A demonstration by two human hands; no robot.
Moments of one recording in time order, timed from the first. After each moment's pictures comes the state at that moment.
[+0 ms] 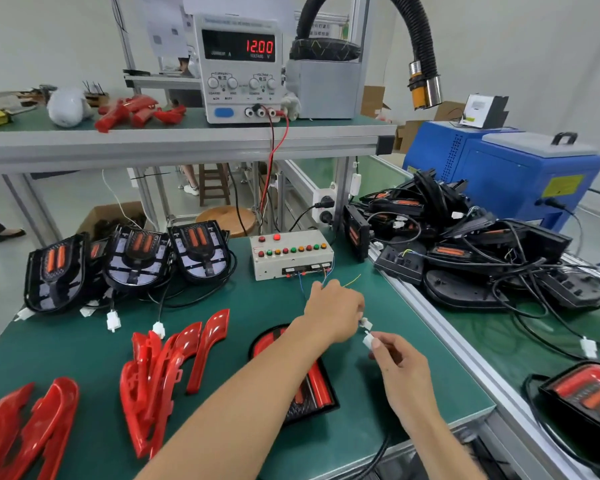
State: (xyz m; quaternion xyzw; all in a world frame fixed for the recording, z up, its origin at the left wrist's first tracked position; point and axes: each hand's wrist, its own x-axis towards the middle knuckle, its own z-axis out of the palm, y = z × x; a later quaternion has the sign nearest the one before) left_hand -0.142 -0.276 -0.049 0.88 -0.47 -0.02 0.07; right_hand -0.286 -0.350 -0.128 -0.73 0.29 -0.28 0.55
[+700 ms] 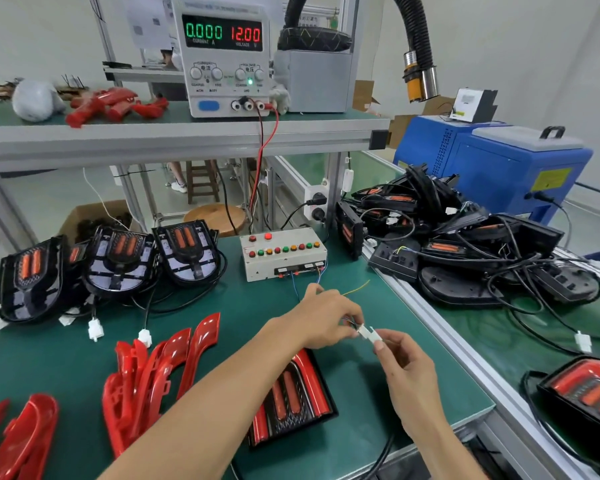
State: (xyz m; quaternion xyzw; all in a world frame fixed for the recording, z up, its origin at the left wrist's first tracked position) left_hand -0.115 -0.263 -0.065 0.79 -0.58 -0.09 0.18; right_hand -0.286 -0.358 -0.134 -0.70 0.26 -0.33 0.58
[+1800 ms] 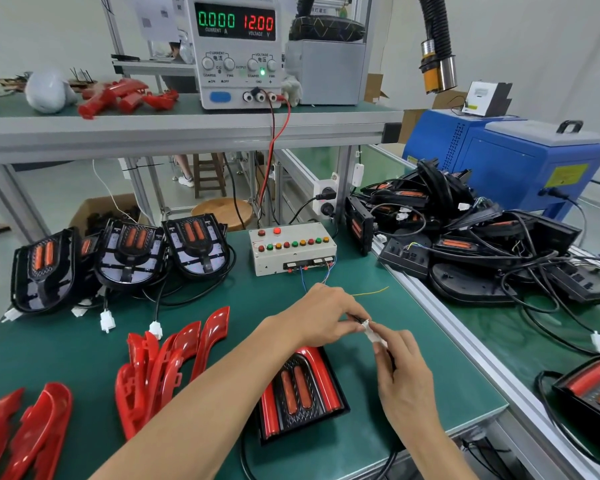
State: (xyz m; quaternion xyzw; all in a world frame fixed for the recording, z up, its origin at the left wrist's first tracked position) left_hand -0.112 -0.241 -0.058 0.77 -0.60 -0.09 0.21; right_hand -0.284 -0.335 -0.138 -0.85 0.19 -0.37 0.33
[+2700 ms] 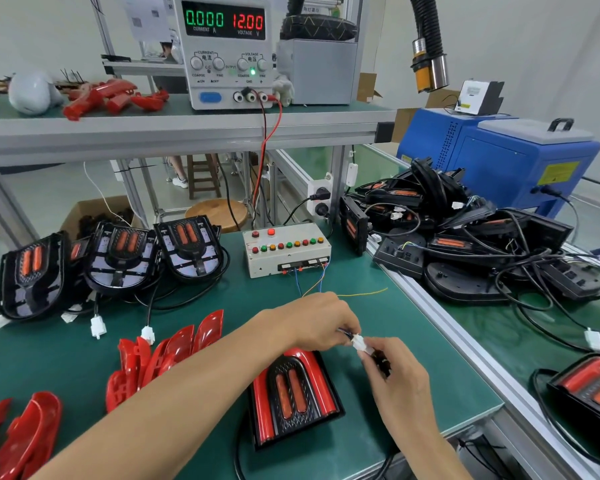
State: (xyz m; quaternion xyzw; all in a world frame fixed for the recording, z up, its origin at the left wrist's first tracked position) left_hand -0.116 -0.240 -0.041 0.74 -0.65 -0.13 0.11; right_hand -0.286 -0.335 -0.141 -0.85 0.19 -0.37 0.33
